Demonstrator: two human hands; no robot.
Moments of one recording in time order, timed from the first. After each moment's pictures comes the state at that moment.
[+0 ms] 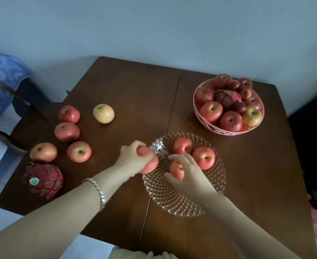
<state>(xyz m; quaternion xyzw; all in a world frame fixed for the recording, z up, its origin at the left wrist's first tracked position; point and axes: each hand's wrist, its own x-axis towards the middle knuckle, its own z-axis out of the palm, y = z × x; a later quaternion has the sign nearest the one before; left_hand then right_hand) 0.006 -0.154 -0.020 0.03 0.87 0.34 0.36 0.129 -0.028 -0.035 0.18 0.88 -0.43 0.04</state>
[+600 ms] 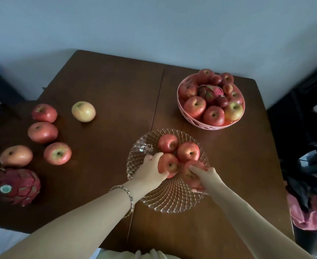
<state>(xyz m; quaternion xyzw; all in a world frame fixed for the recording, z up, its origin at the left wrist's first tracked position) 0.051 -0.104 -0.082 0.26 0.87 0.22 0.37 0.161 0.035 -0.070 0.57 0.57 -0.58 0.10</state>
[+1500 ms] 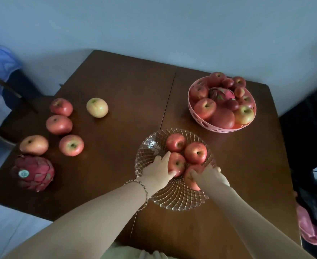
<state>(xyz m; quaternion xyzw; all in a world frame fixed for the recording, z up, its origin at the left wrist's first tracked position) 0.059 -0.099 -0.090 0.28 0.89 0.13 0.33 0.148 0.026 -0.067 0.47 0.82 -0.20 0.28</state>
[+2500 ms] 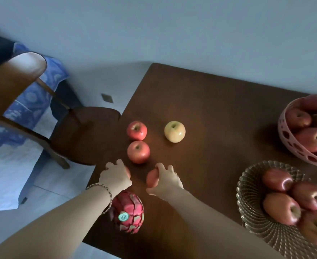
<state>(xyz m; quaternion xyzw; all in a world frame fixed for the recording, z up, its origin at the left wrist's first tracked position) -0.208 -0.382 -0.101 0.02 0.94 -0.04 0.35 -0.123 -0.254 -0.113 0.24 0.88 -0.32 0.26</state>
